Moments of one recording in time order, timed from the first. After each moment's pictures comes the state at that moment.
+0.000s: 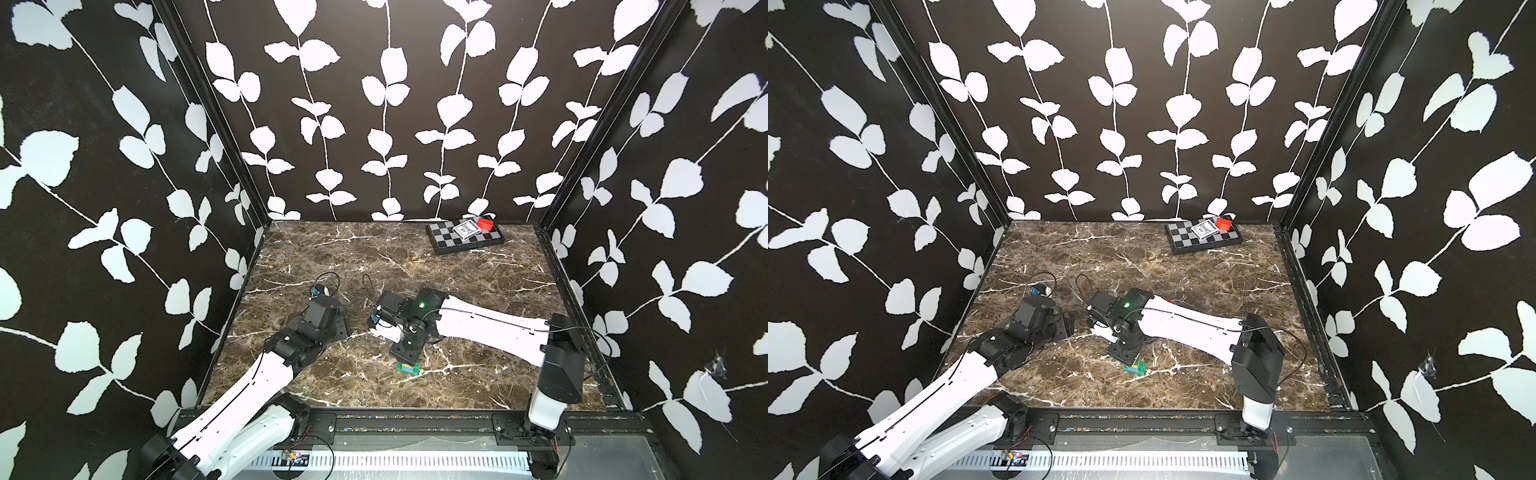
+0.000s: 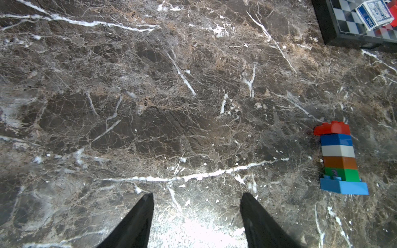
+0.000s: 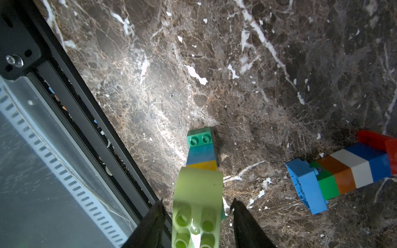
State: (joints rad) left arm -0.55 0.86 0.62 -0.61 -0.22 -0.63; right arm 1.13 1.79 1.54 -1.17 -0.05 -0.01
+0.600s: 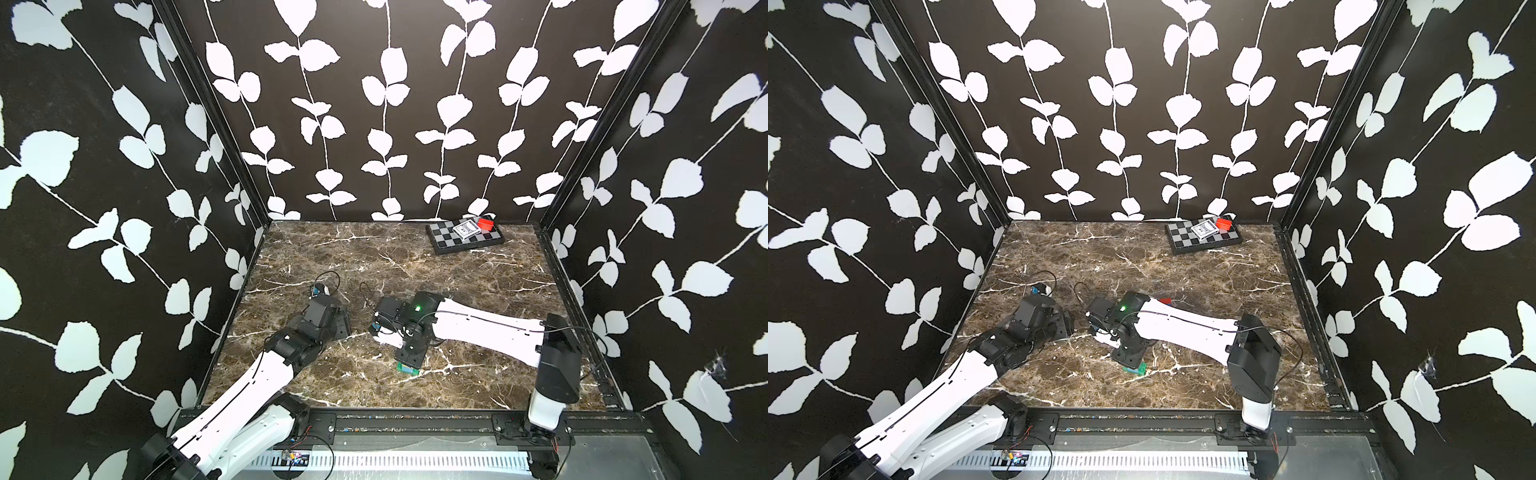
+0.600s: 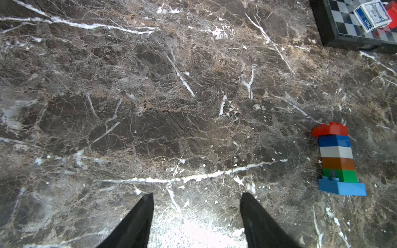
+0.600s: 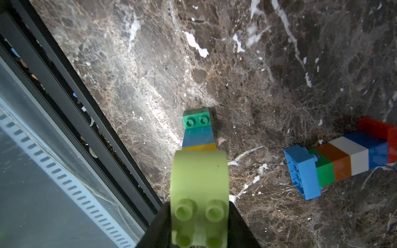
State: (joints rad) left arm -0.55 0.87 0.64 -0.61 -0.22 -0.63; right arm 1.15 1.81 1.55 -1.24 0.00 -0.04
